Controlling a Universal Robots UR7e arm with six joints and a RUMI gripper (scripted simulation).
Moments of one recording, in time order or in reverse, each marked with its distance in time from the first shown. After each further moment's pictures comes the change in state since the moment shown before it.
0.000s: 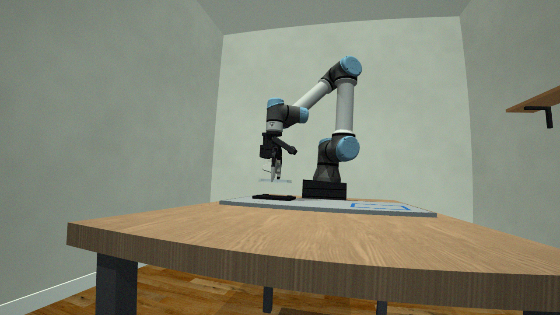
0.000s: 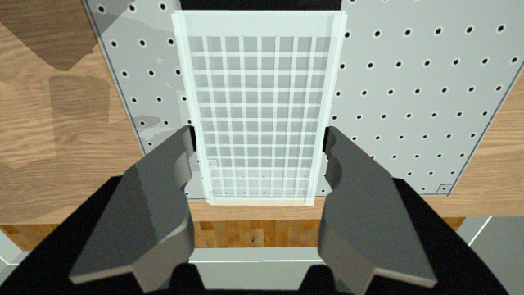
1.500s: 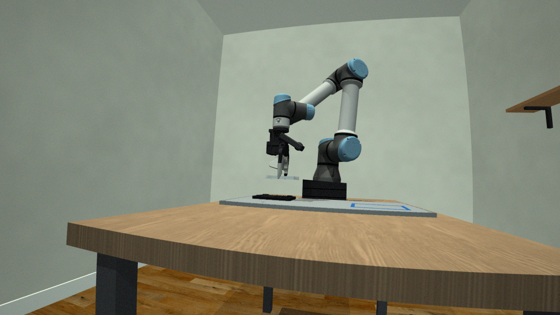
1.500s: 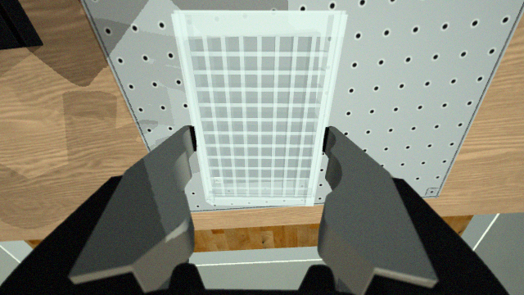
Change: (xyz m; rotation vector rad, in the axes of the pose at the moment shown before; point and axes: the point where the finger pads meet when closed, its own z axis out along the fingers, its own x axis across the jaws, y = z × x) arm 0.006 -0.033 -0.015 0.001 0.000 0.060
